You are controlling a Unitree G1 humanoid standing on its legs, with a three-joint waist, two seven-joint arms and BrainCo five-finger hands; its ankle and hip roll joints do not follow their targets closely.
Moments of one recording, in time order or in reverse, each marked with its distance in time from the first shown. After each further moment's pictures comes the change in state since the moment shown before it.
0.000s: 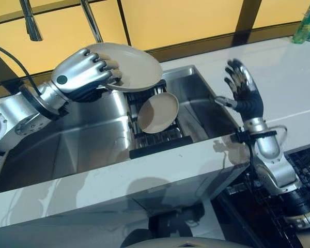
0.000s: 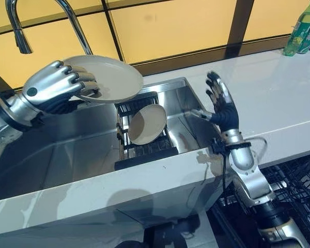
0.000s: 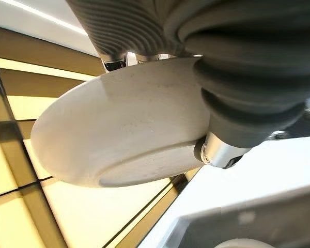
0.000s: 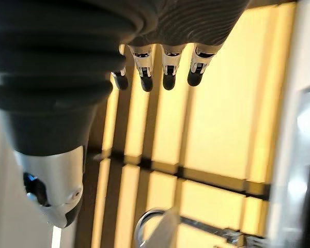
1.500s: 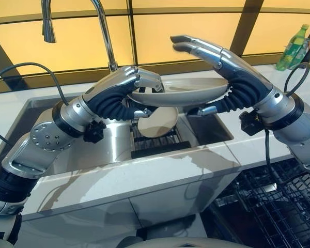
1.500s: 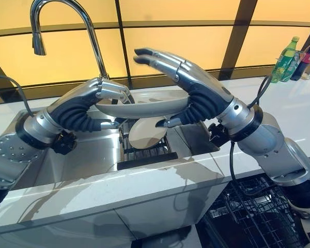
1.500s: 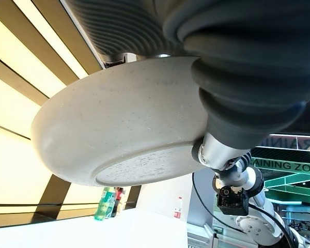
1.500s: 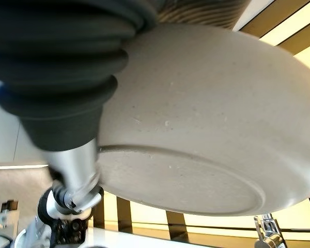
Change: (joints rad) left arm 0.073 -0.233 0.041 -0.273 -0.654 0.050 -0.411; right arm -0.215 -0.312 0.038 -0.233 -0.368 -0.033 0.249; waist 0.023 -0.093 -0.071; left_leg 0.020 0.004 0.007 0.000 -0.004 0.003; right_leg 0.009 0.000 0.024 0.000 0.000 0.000
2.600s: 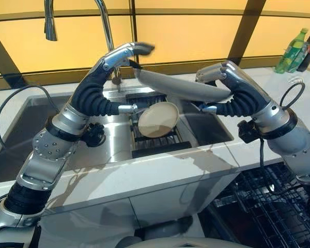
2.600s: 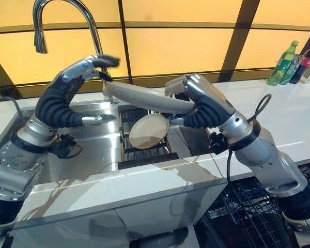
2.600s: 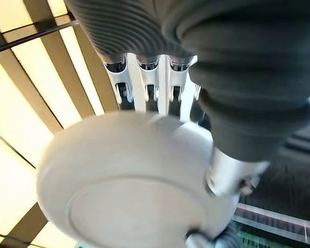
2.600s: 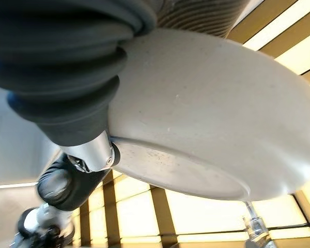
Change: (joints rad) left arm 0.140 -0.220 0.122 -0.033 -0.119 0.045 0.113; right arm 0.172 0.104 -0.090 0.008 -0.086 -0.008 -0.114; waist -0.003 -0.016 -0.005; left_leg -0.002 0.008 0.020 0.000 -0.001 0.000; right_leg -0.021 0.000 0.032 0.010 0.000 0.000
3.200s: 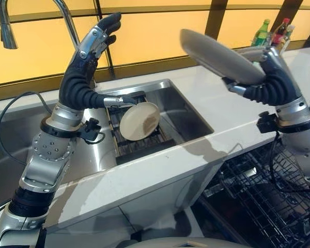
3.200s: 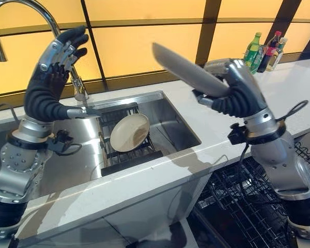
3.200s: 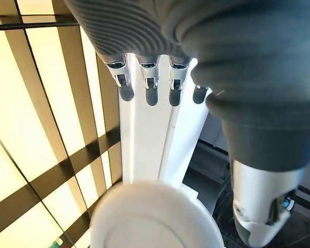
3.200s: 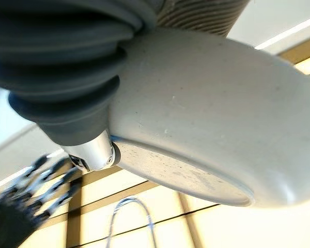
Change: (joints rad) left arm 0.027 -0.041 0.066 0.017 -0.036 0.044 0.104; right arm 0.125 0.026 -0.214 0.080 -0.113 0.029 -0.129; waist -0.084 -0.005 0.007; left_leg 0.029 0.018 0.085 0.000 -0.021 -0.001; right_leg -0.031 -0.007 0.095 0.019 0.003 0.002
